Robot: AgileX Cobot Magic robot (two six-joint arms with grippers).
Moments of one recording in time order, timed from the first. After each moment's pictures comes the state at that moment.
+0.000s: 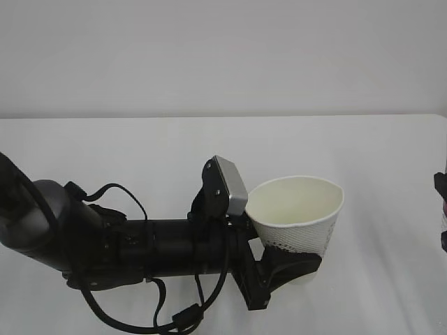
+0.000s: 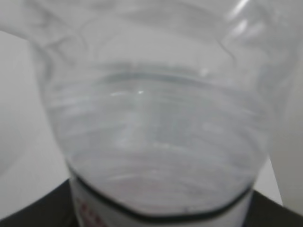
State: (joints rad) left arm -0.72 2.13 -0.85 0.72 -1.08 -0.39; right arm 0.11 1.12 -0.12 0.02 -0.67 -0.34
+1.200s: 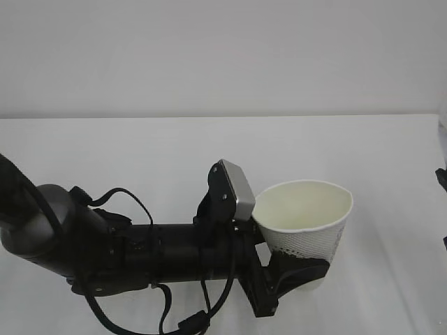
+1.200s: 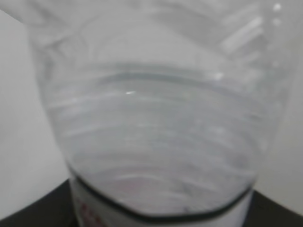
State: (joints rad) left arm -0.75 2.13 -0.85 0.70 -1.08 -0.39; right arm 0.11 1.12 -0.12 0.02 -0.71 -0.58
